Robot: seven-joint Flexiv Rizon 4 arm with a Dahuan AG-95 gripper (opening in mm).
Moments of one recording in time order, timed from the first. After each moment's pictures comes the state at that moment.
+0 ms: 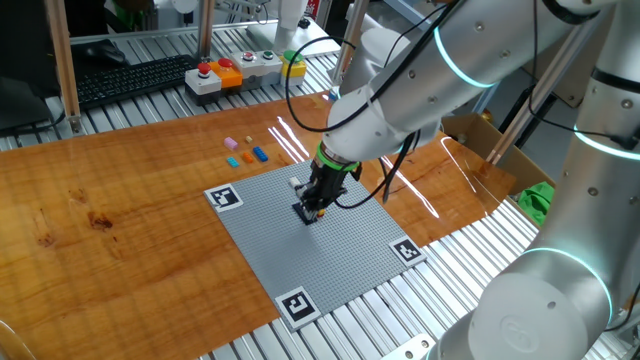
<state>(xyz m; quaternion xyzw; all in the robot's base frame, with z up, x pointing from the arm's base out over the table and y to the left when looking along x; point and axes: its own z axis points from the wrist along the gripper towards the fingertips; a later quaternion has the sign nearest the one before) 0.458 -0.051 0.016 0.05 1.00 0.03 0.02</state>
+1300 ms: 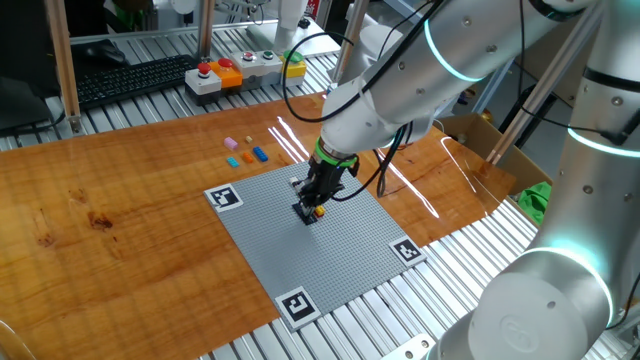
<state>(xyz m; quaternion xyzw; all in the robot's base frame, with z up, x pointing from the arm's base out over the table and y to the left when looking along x) 0.473 -0.052 0.007 0.05 1.00 0.04 0.02</state>
